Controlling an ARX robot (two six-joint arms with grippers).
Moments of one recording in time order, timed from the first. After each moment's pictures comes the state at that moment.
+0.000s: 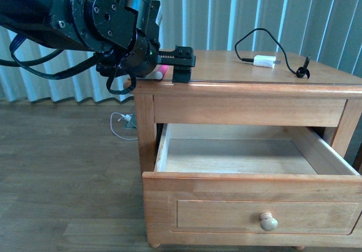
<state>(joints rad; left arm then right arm) -0.34 2.16 1.70 0.14 -0.21 -0.02 0.18 0.83 0.33 0.09 -0.08 0.16</state>
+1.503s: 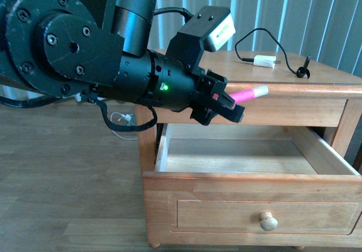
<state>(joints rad) -0.43 1.94 1.28 0.34 0.41 0.31 0.18 0.83 0.33 0.09 -0.08 0.16</state>
